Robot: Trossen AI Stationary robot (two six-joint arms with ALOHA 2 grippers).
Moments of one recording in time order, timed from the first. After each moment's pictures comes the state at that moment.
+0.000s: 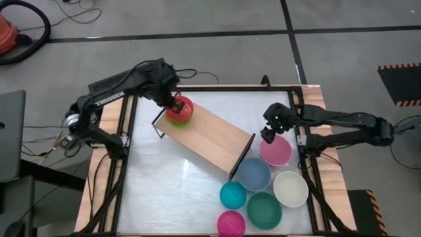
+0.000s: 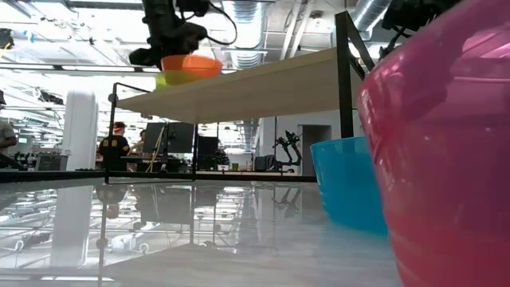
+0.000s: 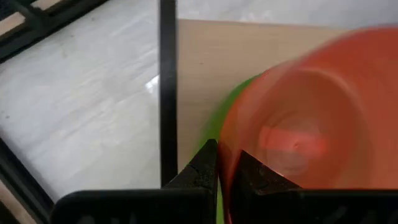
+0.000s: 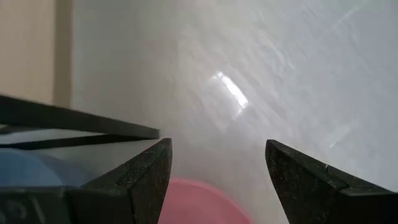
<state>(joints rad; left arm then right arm) 0.54 1.47 1.48 -1.21 -0.03 -0.49 -0.28 0.97 0.75 -0.81 0.08 0.39</state>
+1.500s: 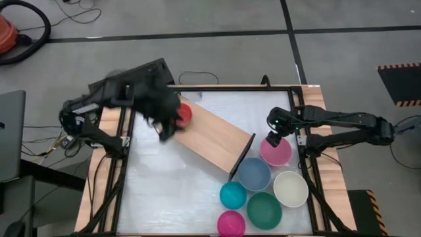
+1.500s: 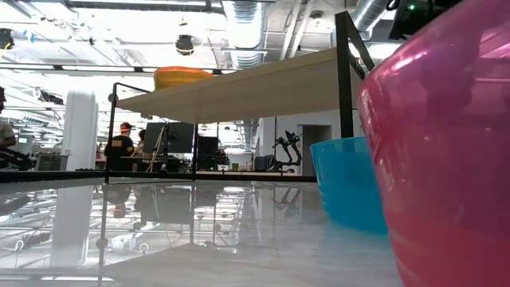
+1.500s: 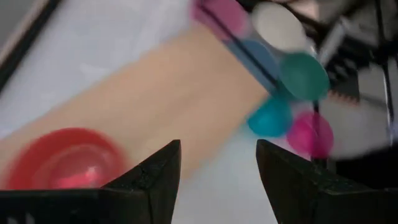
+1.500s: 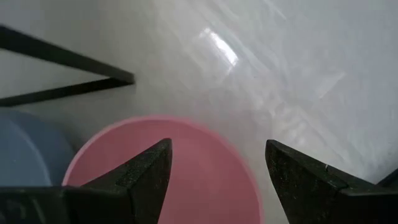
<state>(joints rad) 0.04 1.46 1.93 -1.26 0.07 -0.30 -0.25 0.97 0.75 -1.01 0.06 0.49</state>
